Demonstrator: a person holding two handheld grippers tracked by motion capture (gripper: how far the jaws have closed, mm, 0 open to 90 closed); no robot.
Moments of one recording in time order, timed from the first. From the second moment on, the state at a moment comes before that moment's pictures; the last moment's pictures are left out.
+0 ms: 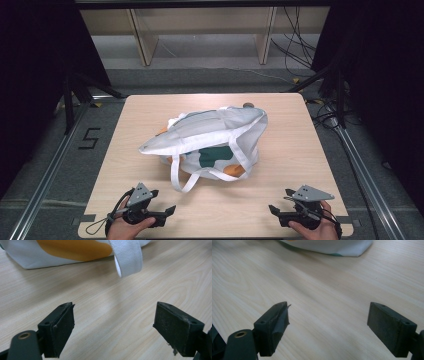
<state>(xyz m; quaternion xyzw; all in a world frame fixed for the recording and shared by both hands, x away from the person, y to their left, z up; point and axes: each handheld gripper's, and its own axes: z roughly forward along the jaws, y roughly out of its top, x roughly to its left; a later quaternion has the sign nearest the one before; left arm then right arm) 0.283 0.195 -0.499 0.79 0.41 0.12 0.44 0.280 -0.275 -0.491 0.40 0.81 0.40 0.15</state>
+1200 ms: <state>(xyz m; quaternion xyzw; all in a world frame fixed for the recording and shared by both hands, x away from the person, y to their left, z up) 0.311 0.208 -0.447 0.80 0.36 0.17 0.46 0.319 -0.261 -0.422 0.35 0.80 0.44 0.20</state>
